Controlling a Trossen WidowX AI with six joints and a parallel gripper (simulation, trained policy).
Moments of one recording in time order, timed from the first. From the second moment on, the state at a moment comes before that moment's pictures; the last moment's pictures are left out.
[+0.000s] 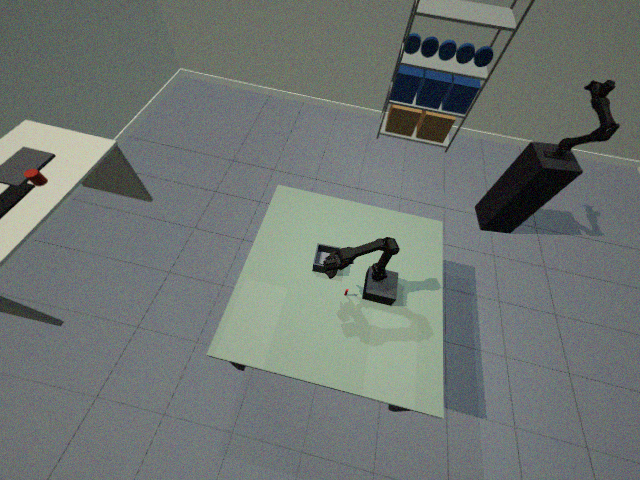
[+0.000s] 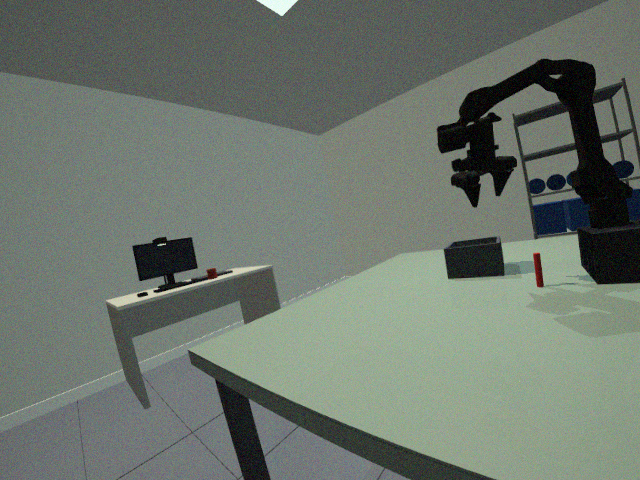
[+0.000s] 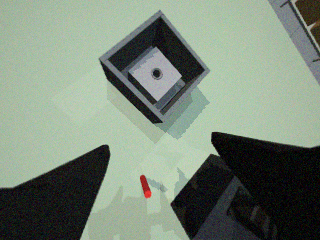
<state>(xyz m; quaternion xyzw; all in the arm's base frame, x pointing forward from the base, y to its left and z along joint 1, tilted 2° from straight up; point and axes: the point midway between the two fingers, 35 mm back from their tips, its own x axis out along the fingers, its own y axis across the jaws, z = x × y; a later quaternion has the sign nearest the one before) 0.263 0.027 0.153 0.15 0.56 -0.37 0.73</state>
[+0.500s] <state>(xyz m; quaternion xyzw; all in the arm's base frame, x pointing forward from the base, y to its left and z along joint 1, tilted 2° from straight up) 0.220 0.056 0.107 0.18 0.60 -0.42 0.66</state>
